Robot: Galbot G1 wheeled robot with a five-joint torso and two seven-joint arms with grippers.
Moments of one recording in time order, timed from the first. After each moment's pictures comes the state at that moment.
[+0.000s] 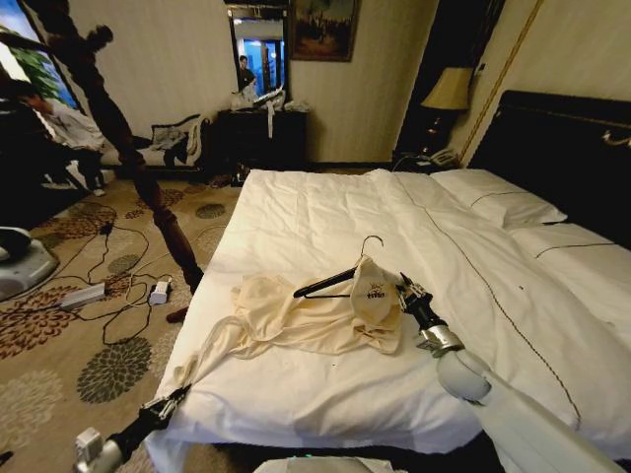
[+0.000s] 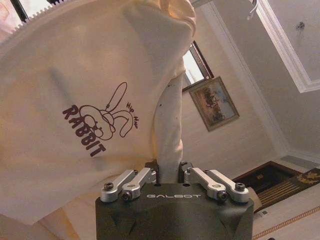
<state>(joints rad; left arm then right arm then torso) 2.01 -0.81 -0.81 -1.80 -0.75 -0.17 0.43 -1.33 0.71 0.31 1.91 -0.31 -0.13 0.31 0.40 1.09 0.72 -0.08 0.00</state>
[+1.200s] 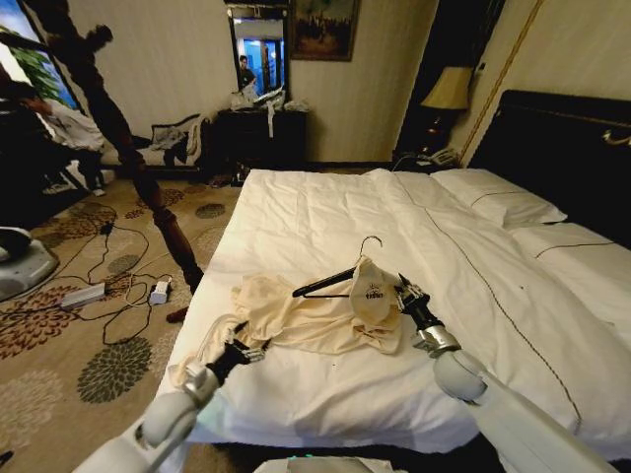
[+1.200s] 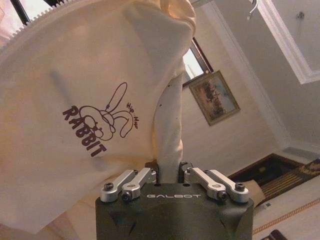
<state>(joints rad) 1.40 -0.80 -0.11 -1.91 -0.45 -0.07 0.05 -1.31 0.73 0.30 1.90 -0.29 -0.15 0.31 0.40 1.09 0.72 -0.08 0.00</state>
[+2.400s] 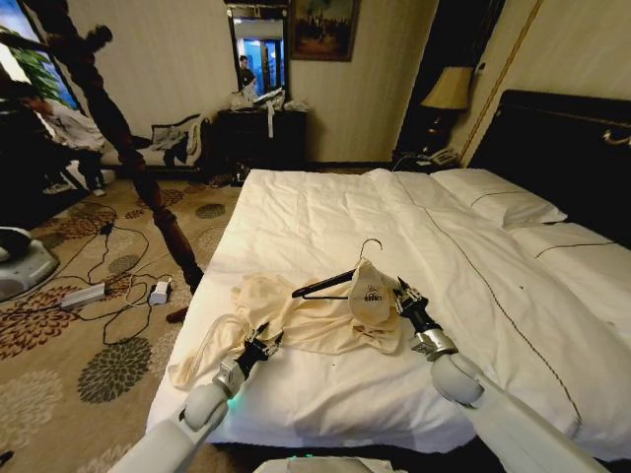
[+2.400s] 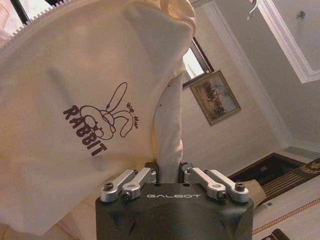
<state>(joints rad) 1.26 -0.96 -0.06 -1.73 -0.33 -0.09 0.02 -1.31 0.74 0.29 1.89 -0.30 -0.14 0.31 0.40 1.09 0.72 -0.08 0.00</state>
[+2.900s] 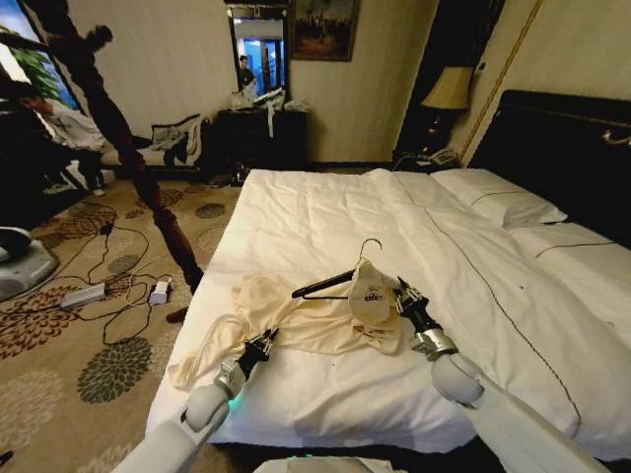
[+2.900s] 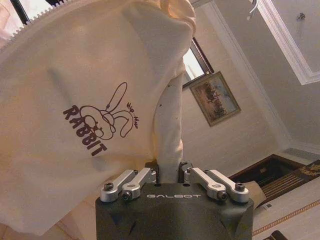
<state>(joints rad) 1.29 -0.95 -0.07 -1.75 -0.34 -0.09 0.01 -1.31 0.74 0.29 1.89 -0.31 -0.14 0.32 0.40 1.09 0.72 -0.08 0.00</state>
